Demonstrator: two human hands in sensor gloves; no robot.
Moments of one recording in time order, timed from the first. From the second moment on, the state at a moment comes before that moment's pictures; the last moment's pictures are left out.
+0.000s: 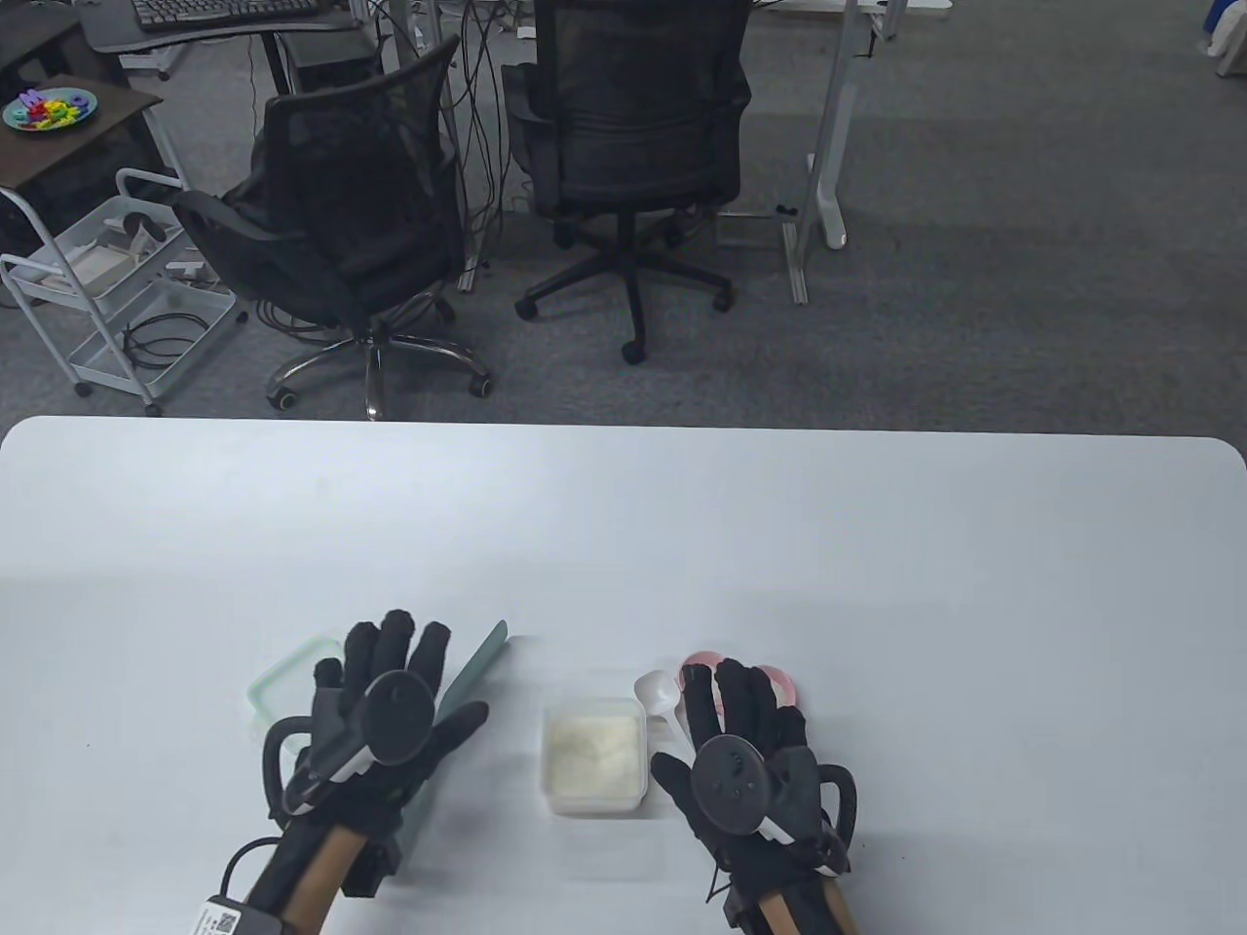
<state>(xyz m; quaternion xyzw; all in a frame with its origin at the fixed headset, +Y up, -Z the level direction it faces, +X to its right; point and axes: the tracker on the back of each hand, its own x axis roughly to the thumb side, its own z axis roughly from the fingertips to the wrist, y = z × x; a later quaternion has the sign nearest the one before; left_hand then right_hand) -0.261 -0.687 -0.331 -0.03 0.00 0.09 1.00 0.093 -0.702 -0.285 0.10 -0.01 0.99 0.13</state>
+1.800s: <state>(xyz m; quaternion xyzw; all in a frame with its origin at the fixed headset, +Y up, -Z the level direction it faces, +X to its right) -0.290 -0.696 -0.350 -0.08 -0.08 0.13 0.99 0.104 -0.703 -0.290 0.08 0.02 0.98 0.15</state>
